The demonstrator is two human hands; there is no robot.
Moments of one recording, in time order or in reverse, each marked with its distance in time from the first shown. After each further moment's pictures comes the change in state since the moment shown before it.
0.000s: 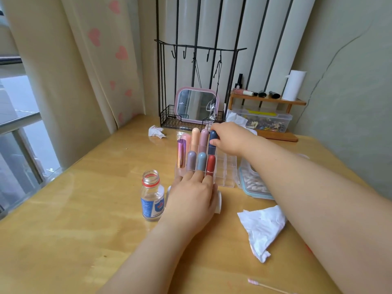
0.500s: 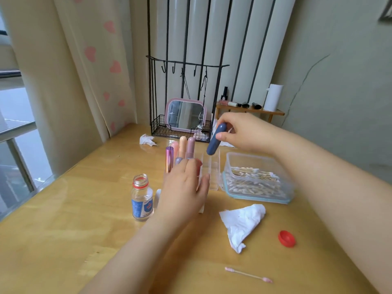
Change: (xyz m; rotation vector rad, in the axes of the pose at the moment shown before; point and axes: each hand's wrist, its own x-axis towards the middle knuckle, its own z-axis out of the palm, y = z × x) left_hand 0.011 0.016 -0.025 -0.404 0.105 -0.104; right_hand -0.082 0.003 -0.086 0.229 0.105 0.010
